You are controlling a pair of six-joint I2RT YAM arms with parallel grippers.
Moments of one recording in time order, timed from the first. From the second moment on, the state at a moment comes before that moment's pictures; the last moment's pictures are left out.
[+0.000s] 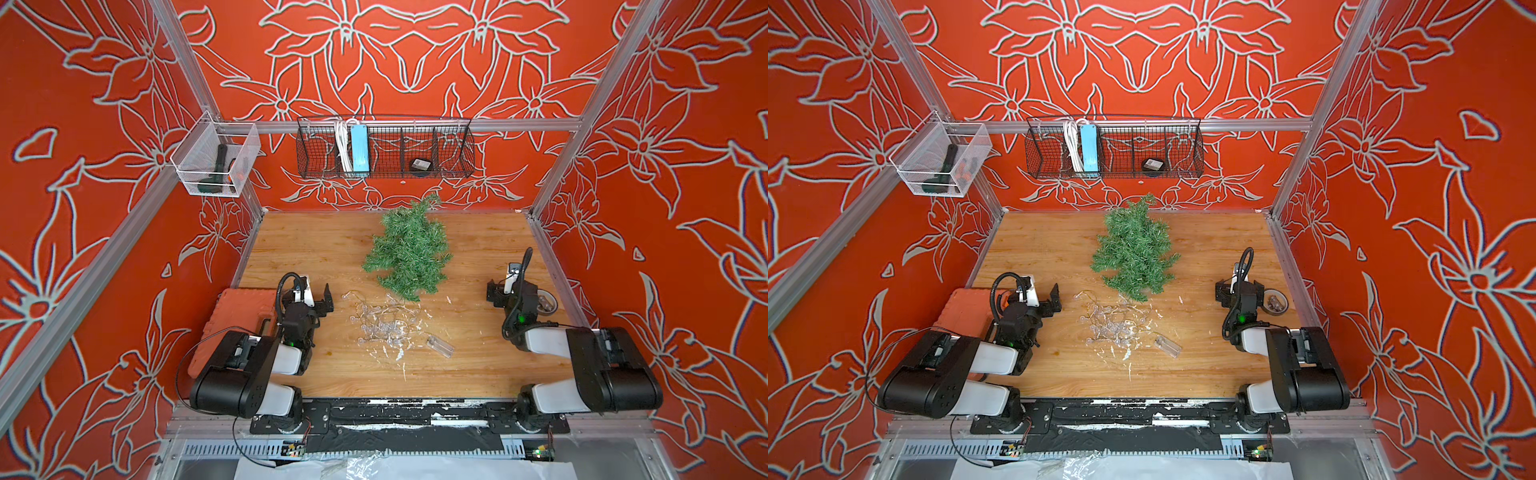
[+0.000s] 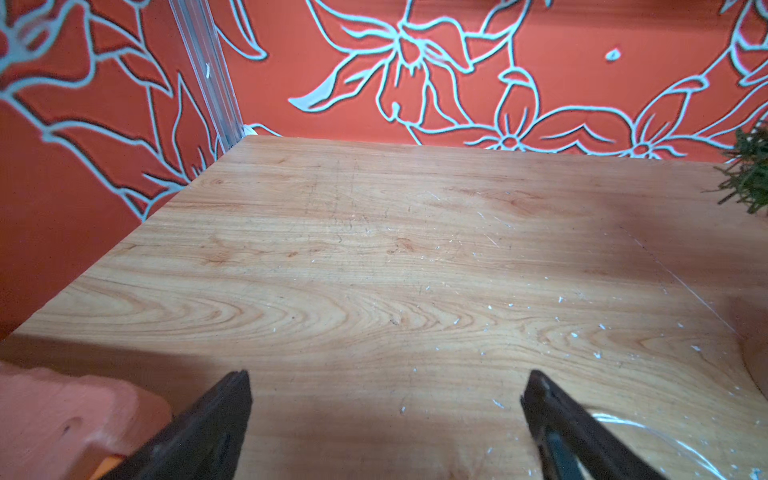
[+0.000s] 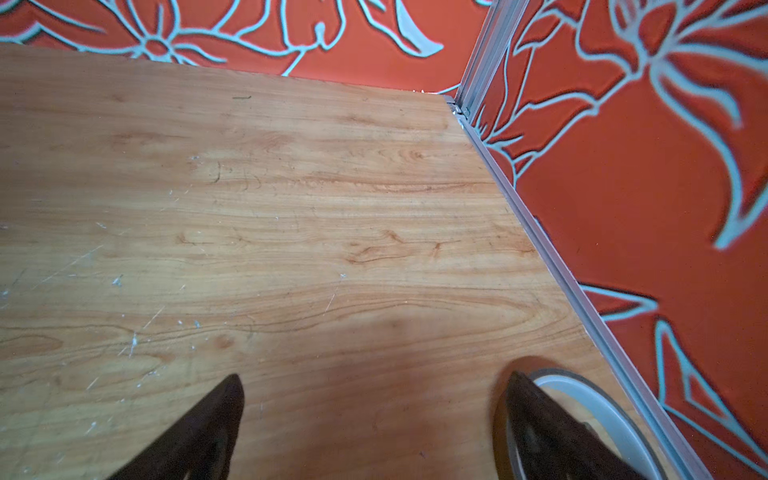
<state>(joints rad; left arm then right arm) -0.09 1.41 0.10 1.10 -0.21 -0.07 0.08 1.42 0.31 0.71 0.27 -0.09</state>
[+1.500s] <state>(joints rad) -0.08 1.28 0.32 0.75 -0.24 -0.11 0.07 1.42 0.31 0.70 0.23 -0.09</state>
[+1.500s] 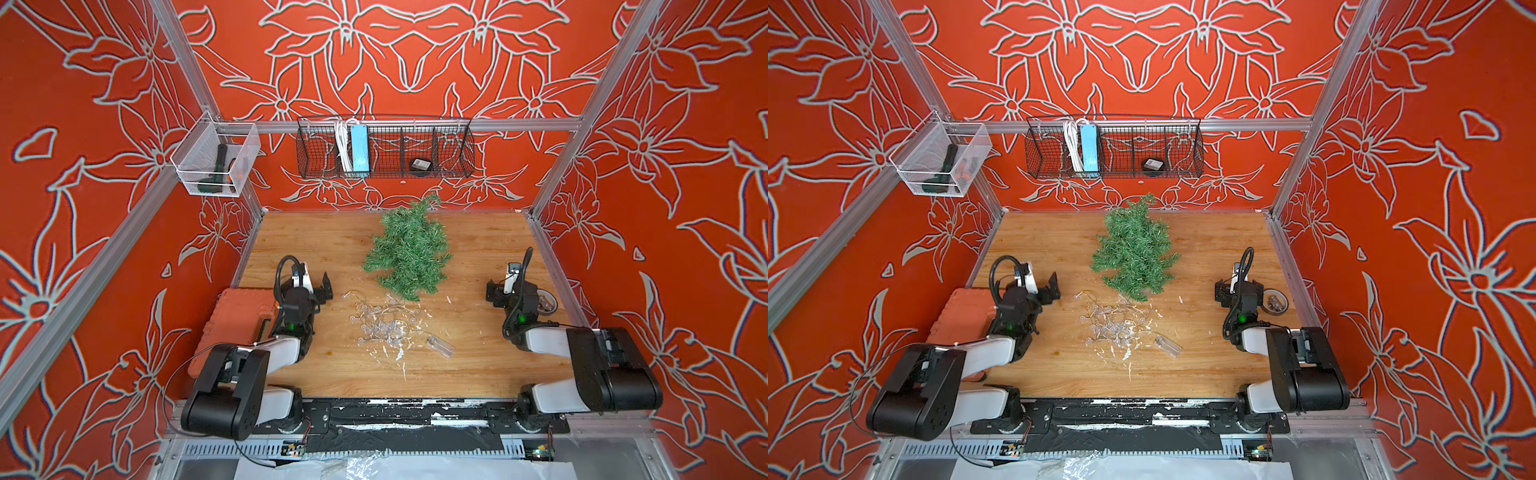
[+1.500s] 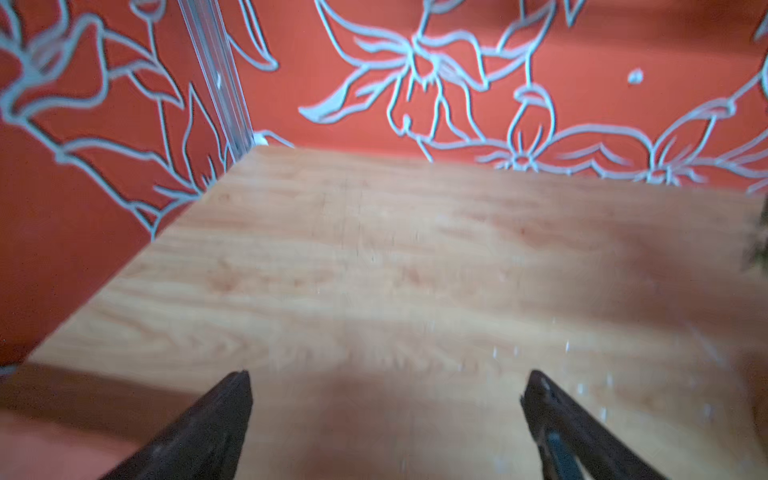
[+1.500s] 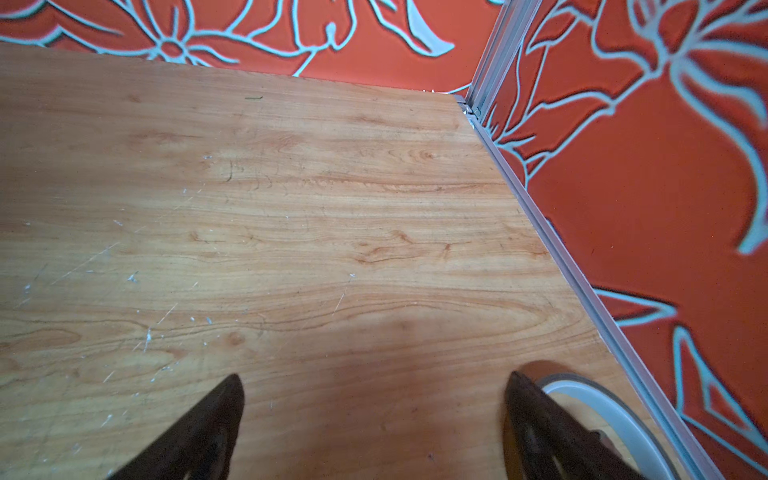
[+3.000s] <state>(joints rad) 0.00 1.41 0.12 0.99 0.04 -0.06 0.07 1.42 0.31 0.70 0.23 -0.09</state>
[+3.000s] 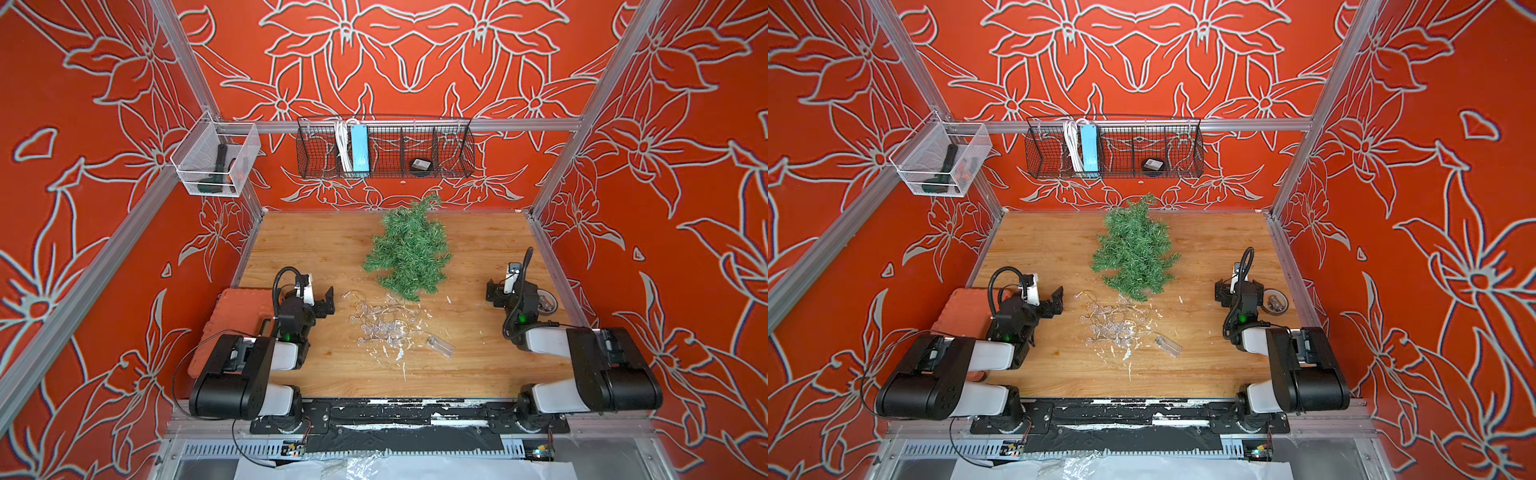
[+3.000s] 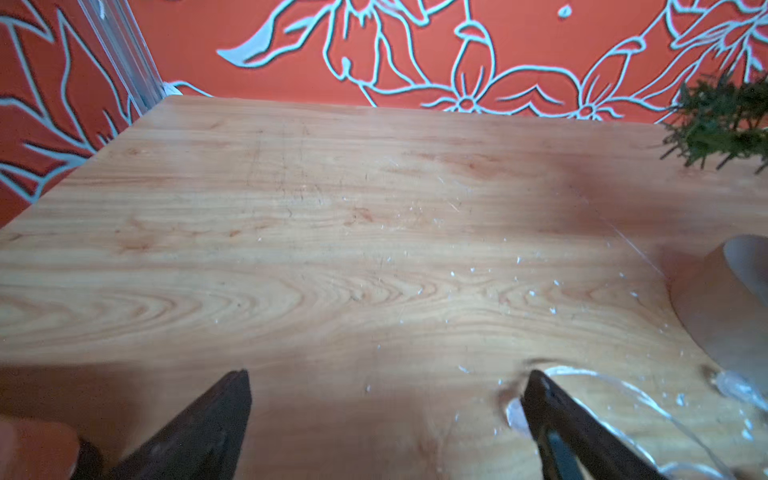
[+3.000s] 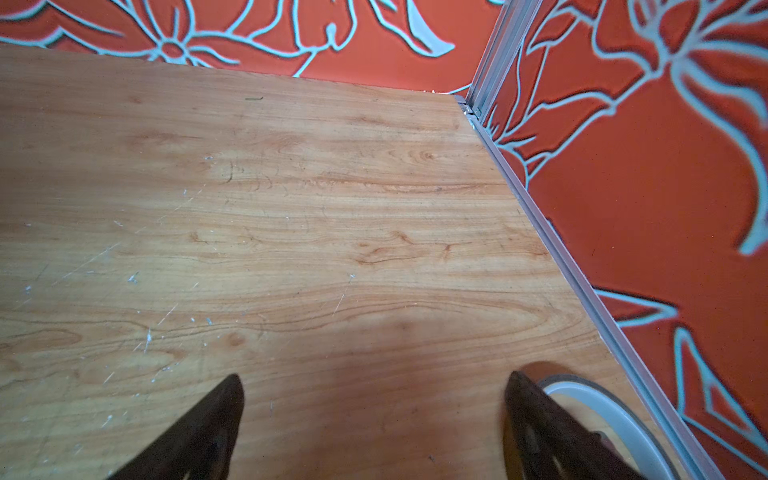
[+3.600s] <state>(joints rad) -0.01 1.42 0.11 1.09 0.02 -0.06 0.07 1.42 0.32 0.70 0.23 -0.09</state>
